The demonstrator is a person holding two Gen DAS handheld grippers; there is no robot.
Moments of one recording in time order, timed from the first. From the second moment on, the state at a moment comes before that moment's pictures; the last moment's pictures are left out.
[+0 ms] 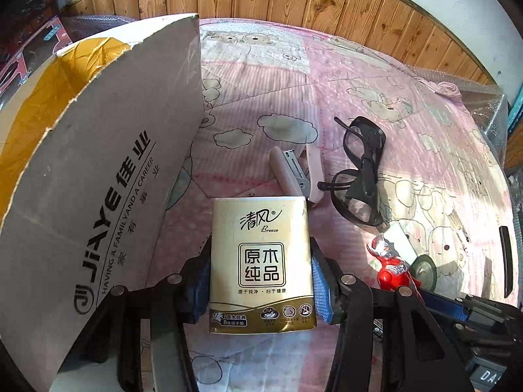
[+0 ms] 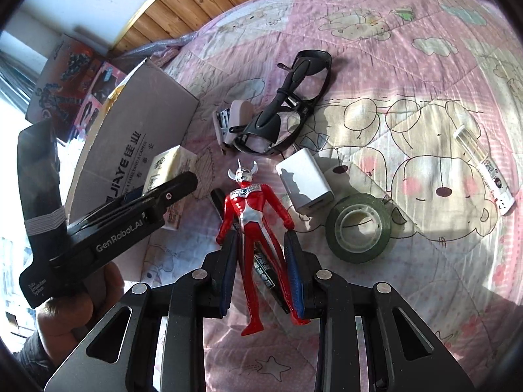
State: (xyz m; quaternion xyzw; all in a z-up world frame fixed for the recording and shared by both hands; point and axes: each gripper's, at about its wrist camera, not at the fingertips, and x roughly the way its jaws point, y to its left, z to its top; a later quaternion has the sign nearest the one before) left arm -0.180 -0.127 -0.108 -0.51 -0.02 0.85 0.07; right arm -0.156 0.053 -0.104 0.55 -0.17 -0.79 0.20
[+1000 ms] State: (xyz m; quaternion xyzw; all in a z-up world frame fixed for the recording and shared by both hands) left arm -0.080 -0.155 -0.036 -0.49 -0.03 0.87 0.11; right arm -0.082 0.022 -0.069 0.52 -0.11 -0.83 0.18
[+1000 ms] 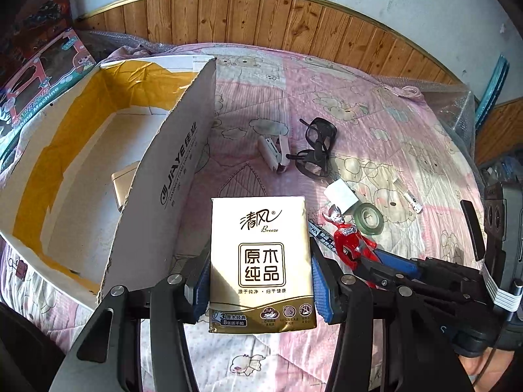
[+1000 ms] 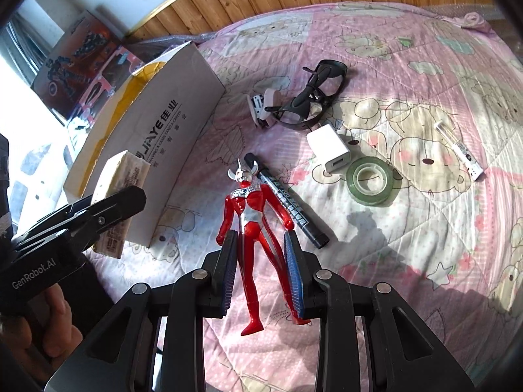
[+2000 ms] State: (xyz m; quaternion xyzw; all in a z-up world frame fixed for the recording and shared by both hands) left arm -0.030 -0.223 -0.009 -0.46 -0.09 0.88 0.13; right arm -0.022 -0.042 -0.016 0.49 -0.08 -0.84 0.19
